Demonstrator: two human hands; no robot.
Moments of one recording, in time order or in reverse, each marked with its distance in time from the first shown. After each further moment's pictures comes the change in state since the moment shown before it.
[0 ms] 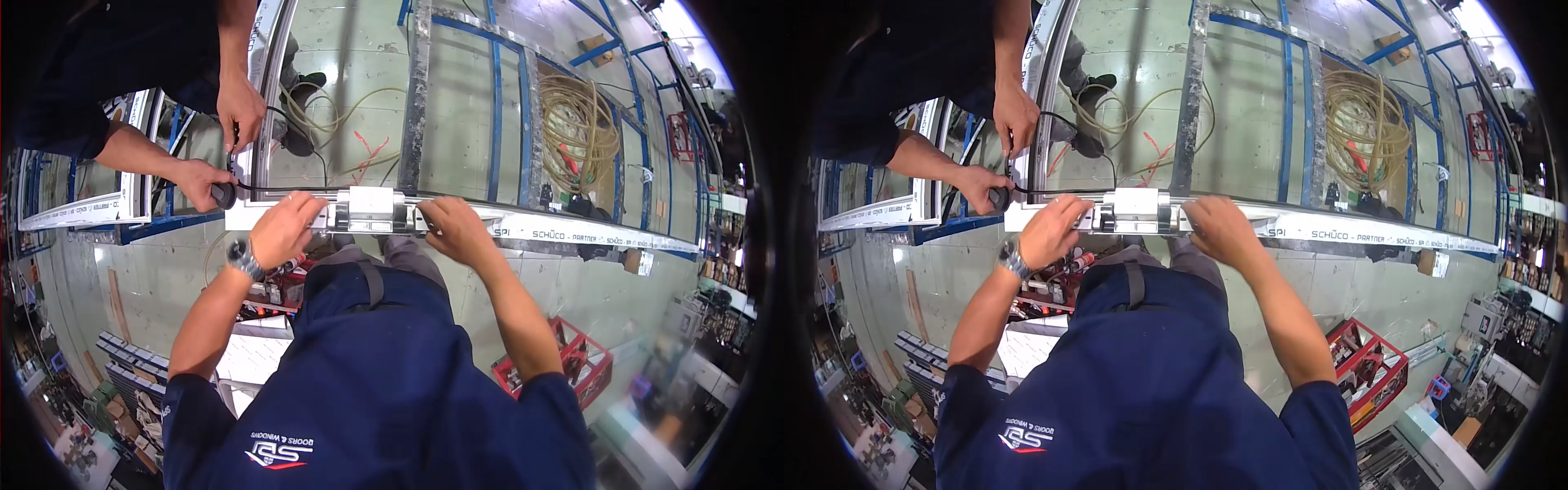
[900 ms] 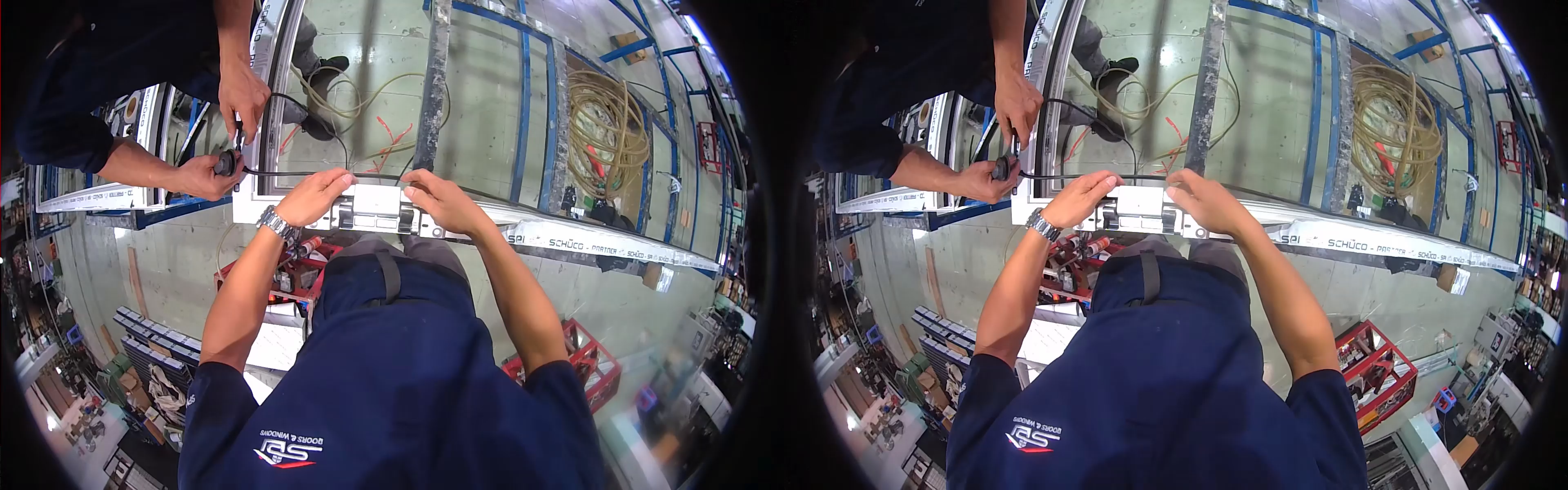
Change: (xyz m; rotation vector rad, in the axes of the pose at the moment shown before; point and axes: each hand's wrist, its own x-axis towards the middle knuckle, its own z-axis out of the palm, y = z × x) left_hand 0.066 -0.022 0.036 -0.485 -0.063 -0.426; right_hand 0.056 0.030 0.024 0.776 -0.267 0.371
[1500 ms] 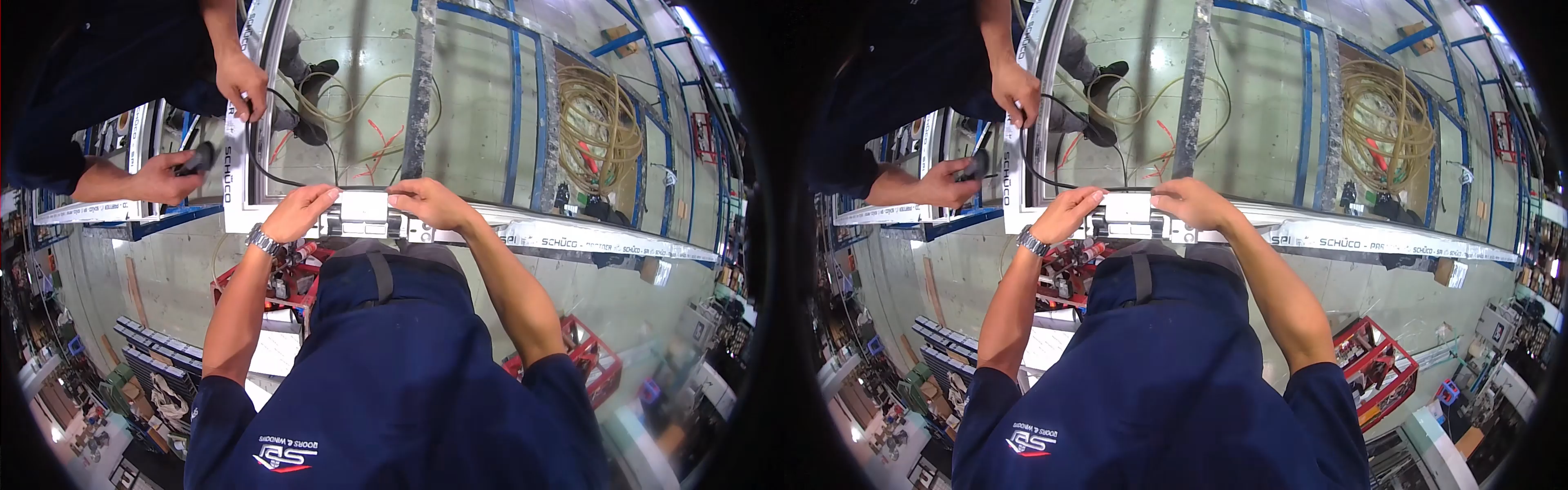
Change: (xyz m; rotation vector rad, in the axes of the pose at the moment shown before) left_hand -0.011 0.000 0.000 -0.093 -0.013 -0.071; right_hand 0.016 0.011 -0.006 -0.007 -0.132 -0.001
